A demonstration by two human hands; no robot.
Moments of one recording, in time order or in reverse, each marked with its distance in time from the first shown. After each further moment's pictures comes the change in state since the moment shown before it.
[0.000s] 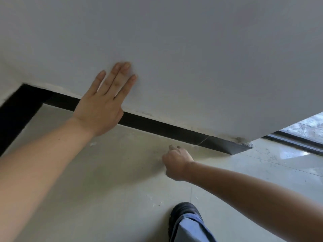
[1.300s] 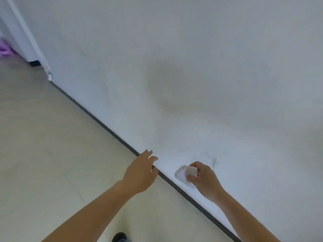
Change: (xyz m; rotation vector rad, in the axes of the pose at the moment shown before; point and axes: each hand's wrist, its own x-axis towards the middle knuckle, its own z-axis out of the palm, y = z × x) left_hand -0.342 0.083 -1.009 -0.026 -0.034 -2.297; right_hand -0.684 -0.486 -0.575 0.139 -0.262 -1.306
